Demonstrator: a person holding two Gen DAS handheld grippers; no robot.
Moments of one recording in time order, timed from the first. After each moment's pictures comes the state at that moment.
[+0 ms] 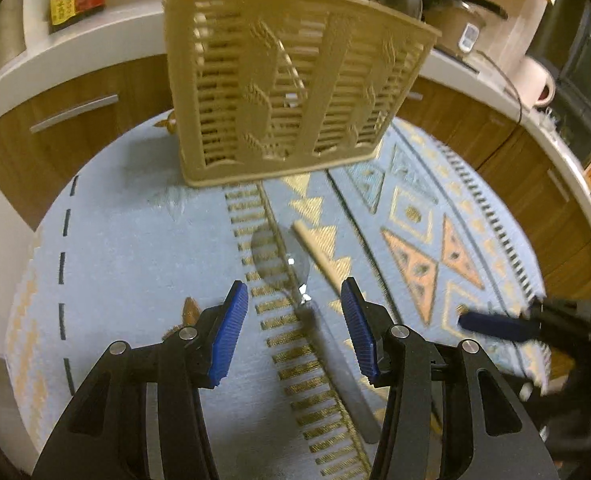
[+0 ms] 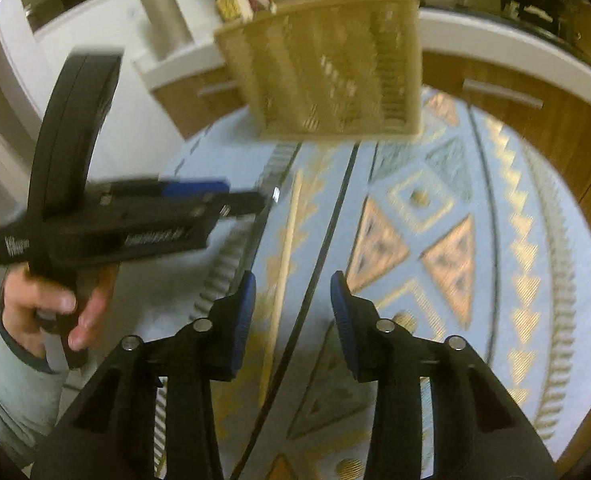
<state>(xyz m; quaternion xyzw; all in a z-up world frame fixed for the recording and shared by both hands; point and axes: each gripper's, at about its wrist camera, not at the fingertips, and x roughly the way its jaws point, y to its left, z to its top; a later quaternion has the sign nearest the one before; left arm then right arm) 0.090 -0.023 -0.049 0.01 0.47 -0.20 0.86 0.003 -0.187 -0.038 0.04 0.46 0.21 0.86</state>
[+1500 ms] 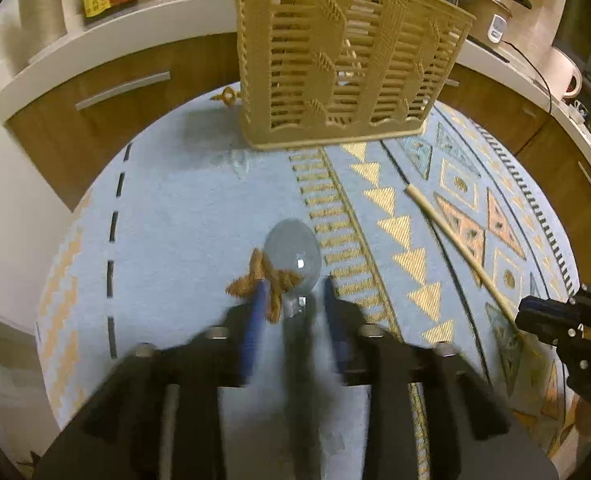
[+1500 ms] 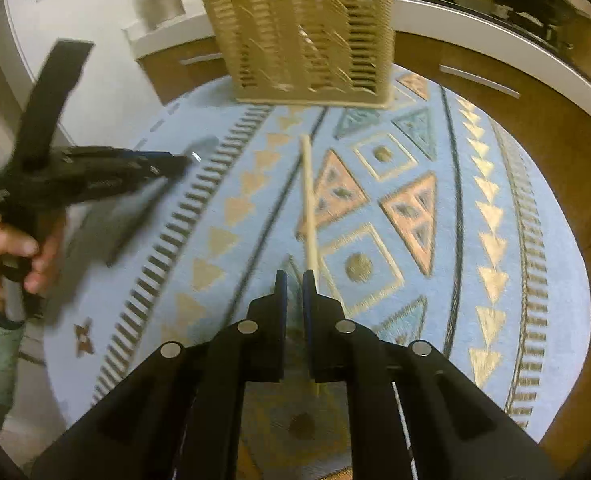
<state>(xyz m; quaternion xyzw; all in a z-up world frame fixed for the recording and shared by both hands) 0.075 0.003 -0.050 0.02 0.48 -0.15 0.87 -0.018 -0.208 -0.048 -0.01 0.47 0.19 0.86</state>
